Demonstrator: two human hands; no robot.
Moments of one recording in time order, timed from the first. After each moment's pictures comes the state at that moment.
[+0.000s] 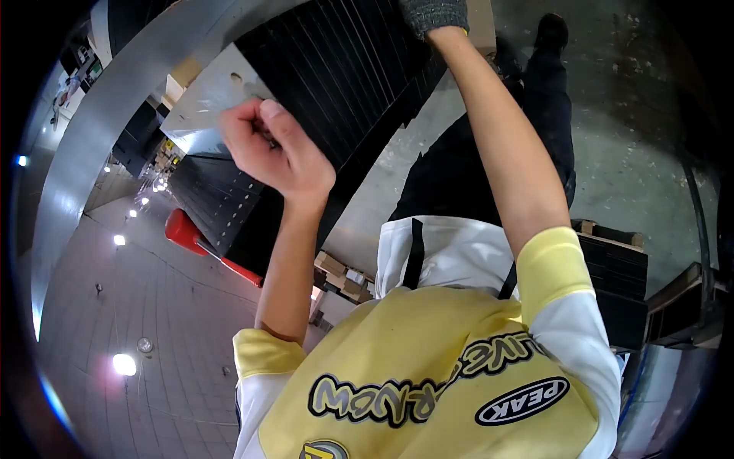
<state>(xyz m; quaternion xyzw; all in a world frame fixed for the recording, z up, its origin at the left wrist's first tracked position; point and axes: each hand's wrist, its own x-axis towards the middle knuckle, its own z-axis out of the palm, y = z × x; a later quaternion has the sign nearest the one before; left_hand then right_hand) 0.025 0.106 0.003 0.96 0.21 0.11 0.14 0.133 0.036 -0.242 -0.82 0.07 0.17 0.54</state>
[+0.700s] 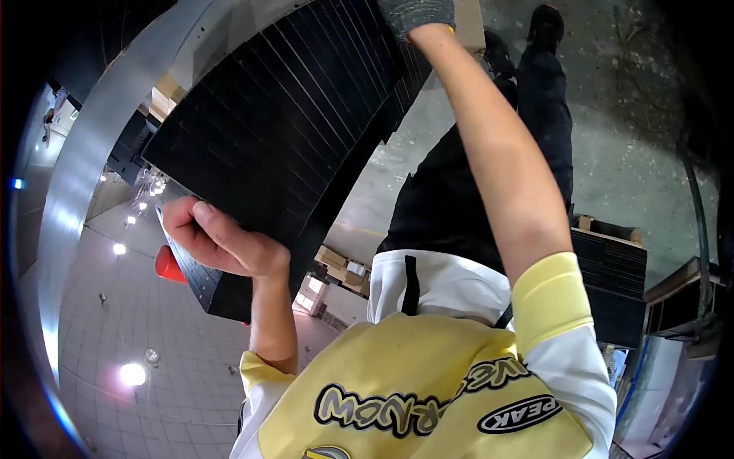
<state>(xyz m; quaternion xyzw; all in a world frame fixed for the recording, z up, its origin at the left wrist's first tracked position) 0.031 0.102 0.005 0.96 0.24 0.12 0.08 0.140 0.030 -0.294 -0.81 0.08 0.28 0.52</state>
